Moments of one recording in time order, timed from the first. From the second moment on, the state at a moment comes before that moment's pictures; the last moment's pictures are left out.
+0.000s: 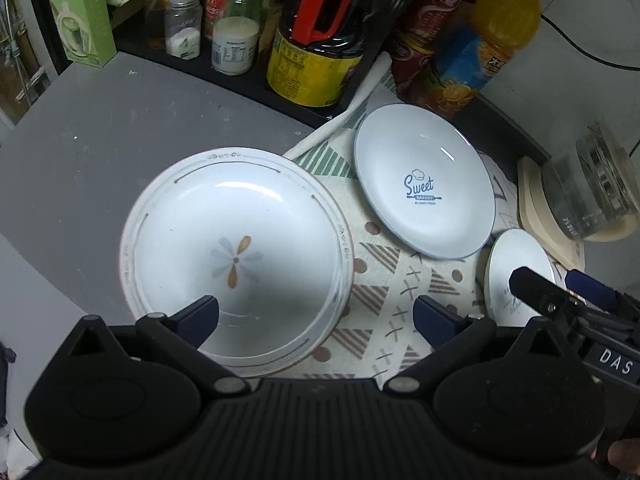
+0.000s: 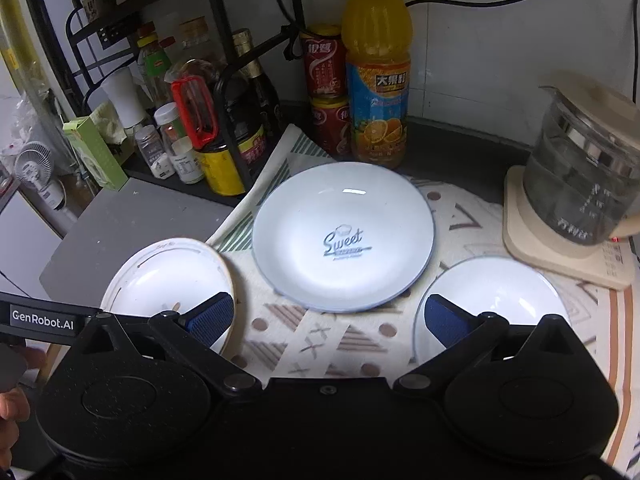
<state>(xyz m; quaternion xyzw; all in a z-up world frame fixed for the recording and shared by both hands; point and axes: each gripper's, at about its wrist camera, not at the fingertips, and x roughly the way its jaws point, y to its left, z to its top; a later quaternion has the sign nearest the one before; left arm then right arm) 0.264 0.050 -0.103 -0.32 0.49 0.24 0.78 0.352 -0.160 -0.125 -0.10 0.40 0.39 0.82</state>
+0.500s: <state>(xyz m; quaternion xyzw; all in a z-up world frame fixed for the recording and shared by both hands) 0.317 0.052 -0.112 -0.37 0.43 0.29 0.77 0.421 -0.157 -0.139 -0.07 0.43 0.38 0.82</state>
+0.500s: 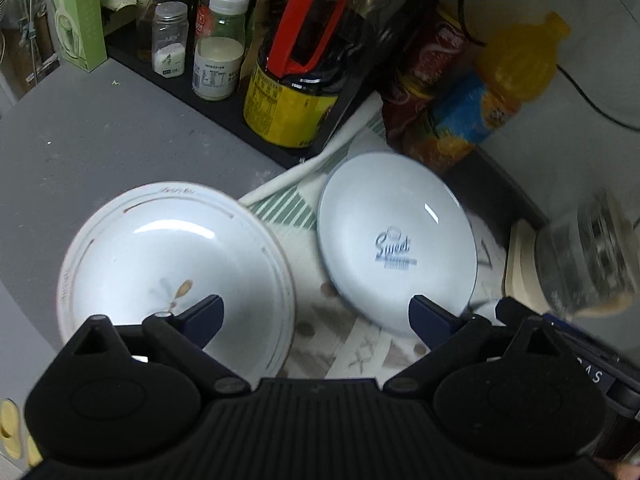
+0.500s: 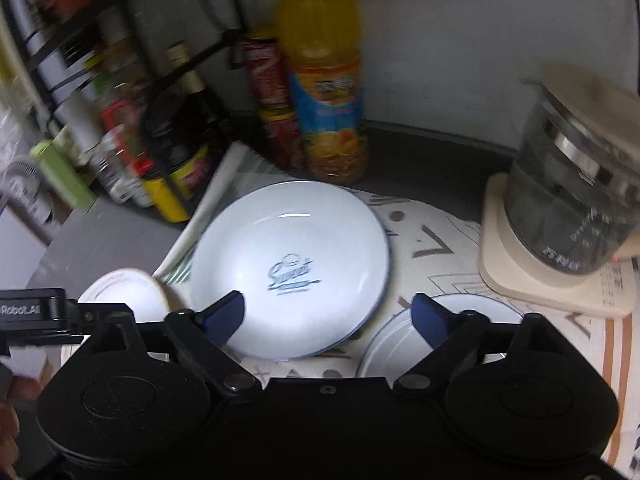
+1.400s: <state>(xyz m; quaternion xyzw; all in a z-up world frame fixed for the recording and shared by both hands) 0.384 0.108 -0.192 -0.45 0.42 0.29 0.73 0.509 -0.140 -0.224 0.04 0.53 0.31 0.79</state>
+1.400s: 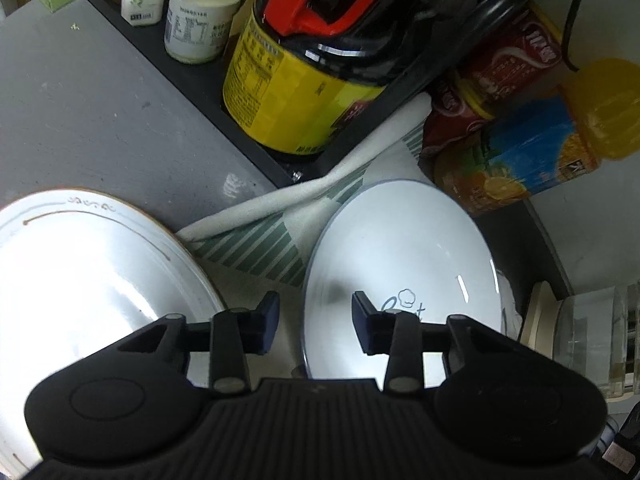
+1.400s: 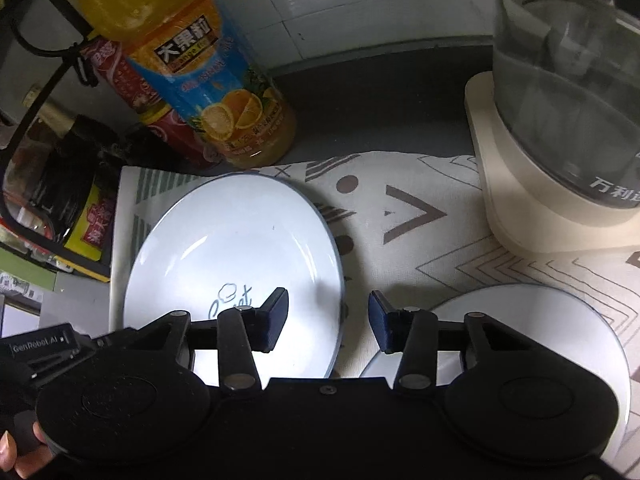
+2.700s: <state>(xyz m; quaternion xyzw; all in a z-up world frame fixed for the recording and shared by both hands) 0.383 0.130 -0.200 -0.51 0.41 0.23 0.72 0.498 -0.168 -0.223 0.16 0.55 0.30 0.76</state>
